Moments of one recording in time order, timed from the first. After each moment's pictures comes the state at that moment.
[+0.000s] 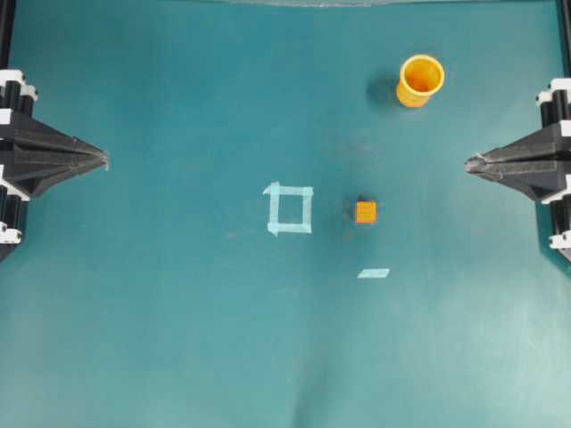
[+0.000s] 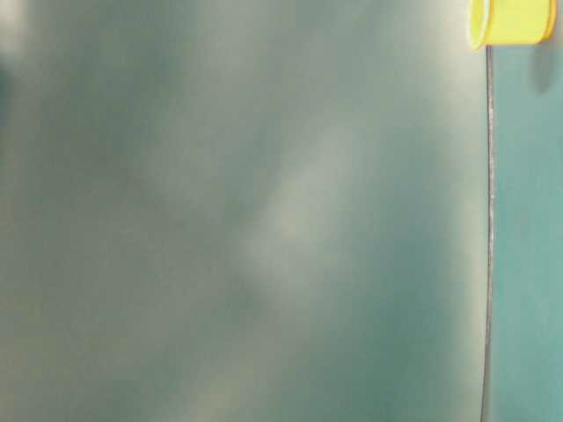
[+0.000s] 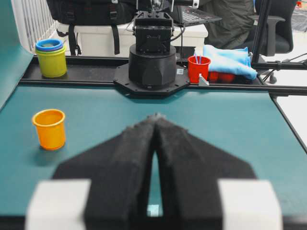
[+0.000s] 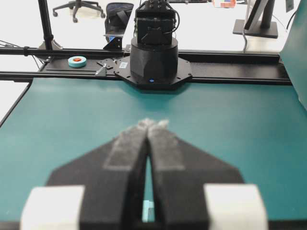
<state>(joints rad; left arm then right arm) 0.00 -0.96 1.17 0.00 -0.29 0.00 0.00 -0.96 1.19 0.00 -0.29 0.00</state>
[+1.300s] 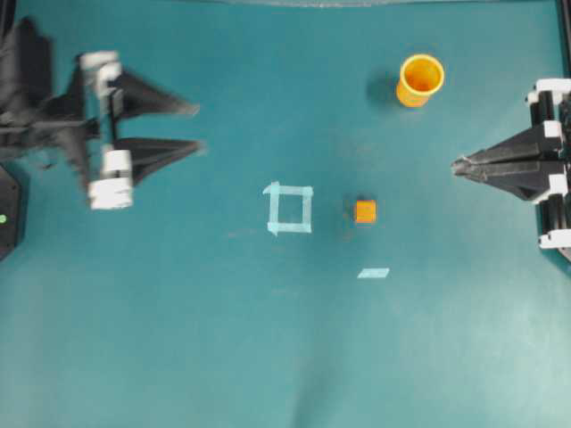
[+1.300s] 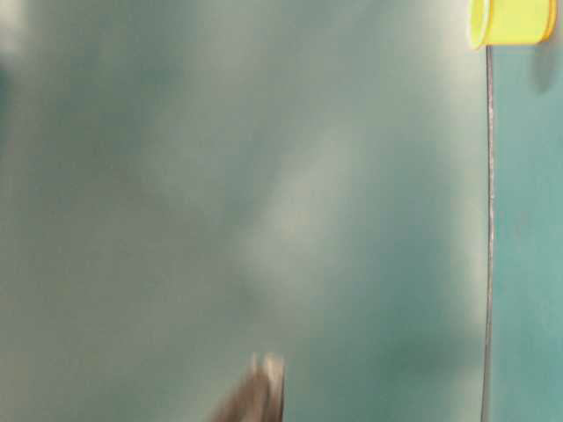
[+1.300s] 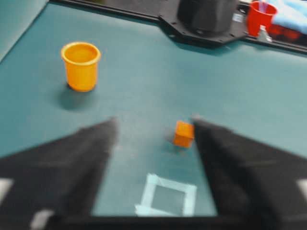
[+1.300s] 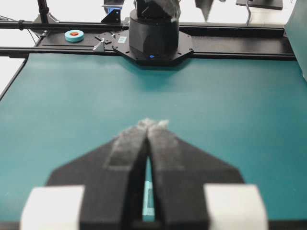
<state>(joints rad) 0.15 -0.47 0.96 0.01 -0.33 -0.11 0.00 -0.91 1.14 0.00 -0.20 0.00</state>
